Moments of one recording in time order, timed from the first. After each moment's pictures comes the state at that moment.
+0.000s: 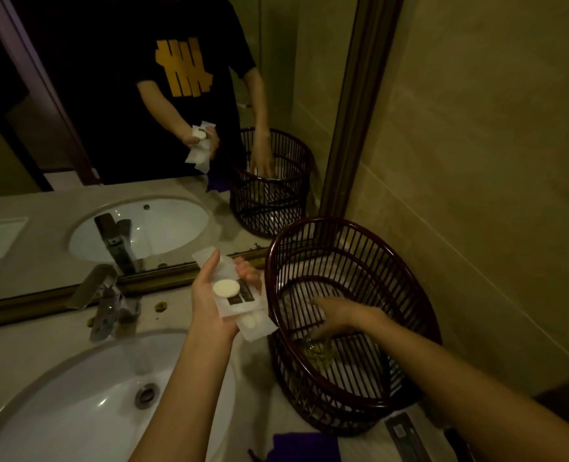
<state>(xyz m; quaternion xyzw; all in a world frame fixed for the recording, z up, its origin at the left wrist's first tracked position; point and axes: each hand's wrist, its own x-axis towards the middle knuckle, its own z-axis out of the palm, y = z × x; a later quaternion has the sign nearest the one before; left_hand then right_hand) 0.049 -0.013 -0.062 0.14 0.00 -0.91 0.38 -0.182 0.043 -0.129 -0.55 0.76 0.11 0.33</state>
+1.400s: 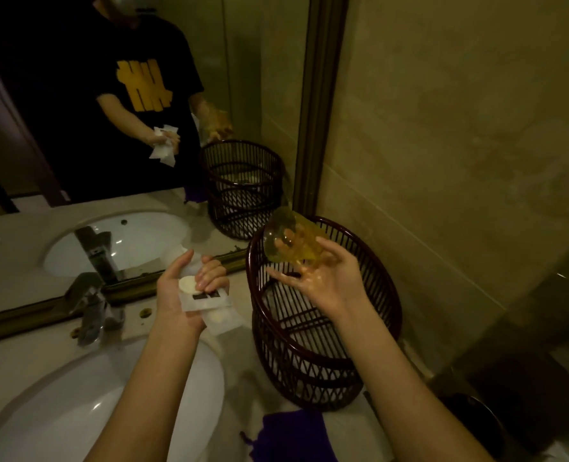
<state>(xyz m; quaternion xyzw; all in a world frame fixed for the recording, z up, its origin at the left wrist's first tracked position) 0.084 0.015 -0.037 0.08 -0.05 -0.93 0.35 -0.126 0.118 -0.026 -0.13 0.23 -0.72 0.64</state>
